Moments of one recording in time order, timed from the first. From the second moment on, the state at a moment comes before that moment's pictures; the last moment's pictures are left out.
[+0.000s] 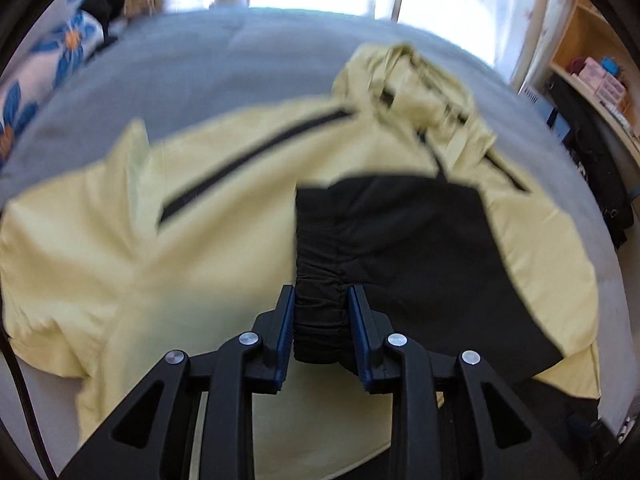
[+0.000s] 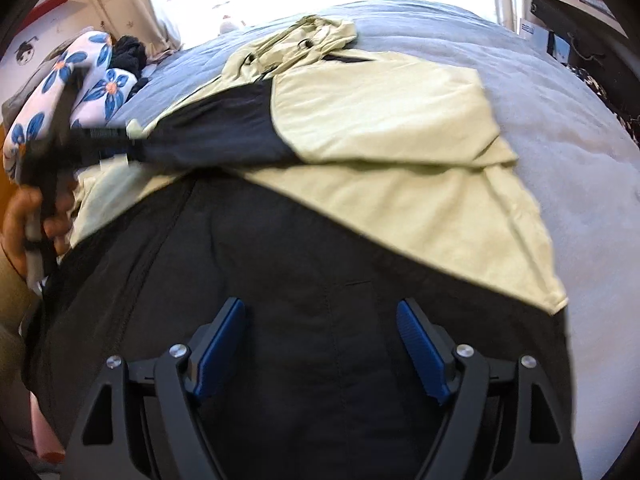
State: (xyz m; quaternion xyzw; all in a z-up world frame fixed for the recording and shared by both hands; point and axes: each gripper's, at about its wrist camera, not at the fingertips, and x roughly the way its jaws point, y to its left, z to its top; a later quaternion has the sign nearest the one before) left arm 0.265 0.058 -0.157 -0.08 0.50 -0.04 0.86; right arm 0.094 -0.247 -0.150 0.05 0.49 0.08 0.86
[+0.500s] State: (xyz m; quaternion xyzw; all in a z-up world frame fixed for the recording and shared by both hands) left arm 0.301 0.028 -0.170 -0.04 0.49 -0.06 0.87; right arm 0.173 -0.407 -0.127 0.13 0.48 -0.01 0.87
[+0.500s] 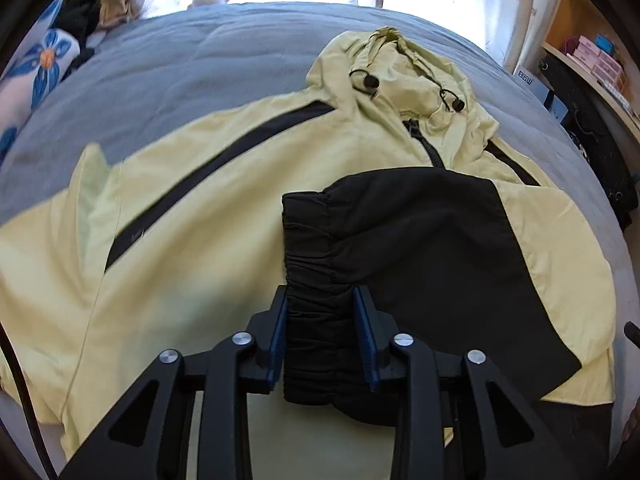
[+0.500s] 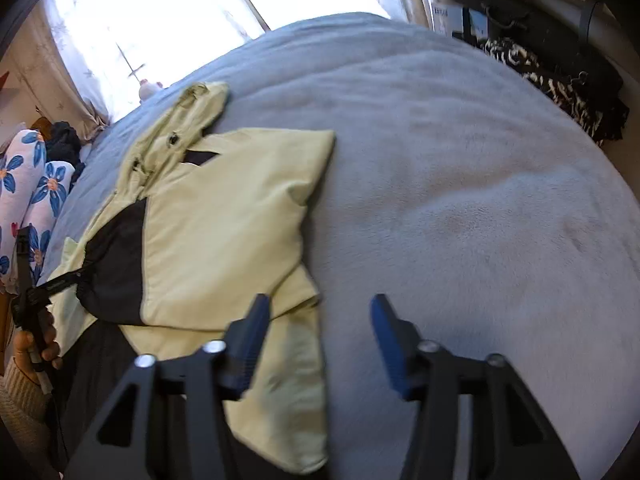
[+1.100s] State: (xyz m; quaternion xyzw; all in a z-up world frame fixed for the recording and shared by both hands) left arm 0.316 0.036 -0.168 -0.09 0.50 -0.03 0.86; right arm 0.204 -0.379 -0.157 0.10 0.51 0.05 0.85
